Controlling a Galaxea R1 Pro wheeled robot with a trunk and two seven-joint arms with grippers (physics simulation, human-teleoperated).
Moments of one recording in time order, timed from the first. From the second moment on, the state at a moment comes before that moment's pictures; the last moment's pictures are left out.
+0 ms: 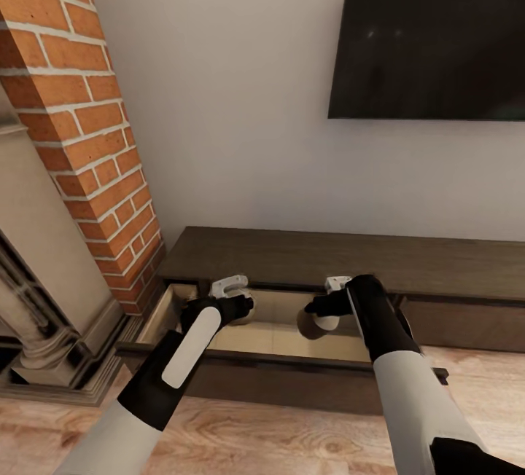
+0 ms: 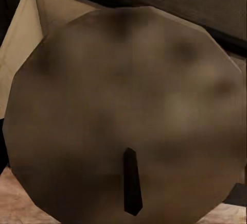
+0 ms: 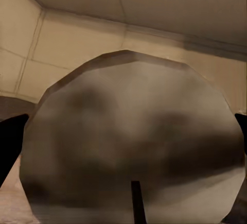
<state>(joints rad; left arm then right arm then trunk) -0.63 -0.09 -0.44 -1.32 0.94 0.71 0.82 -0.81 0.11 -0.16 -0.94 0.46 1.01 0.51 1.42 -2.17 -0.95</state>
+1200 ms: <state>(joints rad) -0.78 -0.10 -0.43 -1.03 0.95 0.85 0.82 -0.82 0.11 -0.20 -0.81 0.46 0.99 0.42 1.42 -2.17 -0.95</state>
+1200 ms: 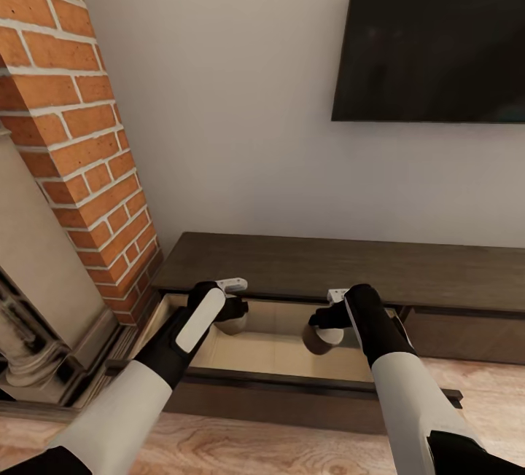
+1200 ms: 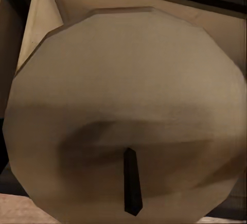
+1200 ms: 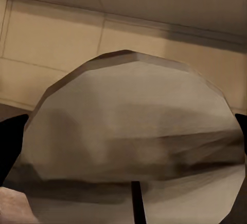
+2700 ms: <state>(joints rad) -0.78 -0.09 -0.49 -1.03 1.07 0.99 0.97 -0.82 0.11 -0.20 -0.71 0.46 0.99 0.42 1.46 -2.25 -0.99</state>
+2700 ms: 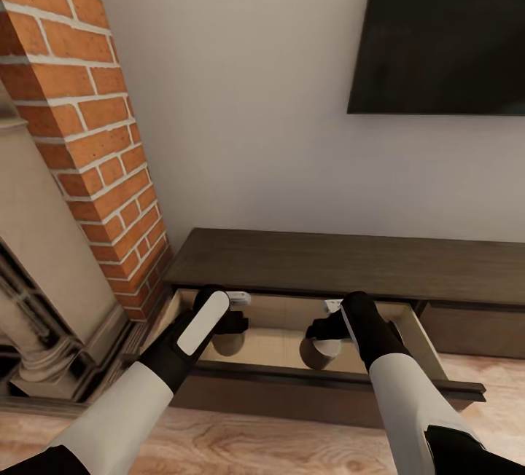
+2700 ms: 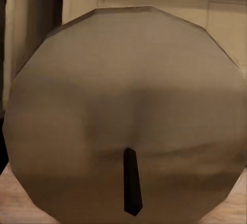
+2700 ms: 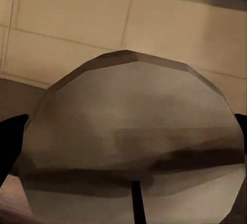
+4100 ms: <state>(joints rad) -0.83 -0.11 -0.50 -0.71 1.07 0.83 0.92 -0.83 0.13 -0.19 -0.60 0.45 0.94 0.35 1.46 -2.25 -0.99</state>
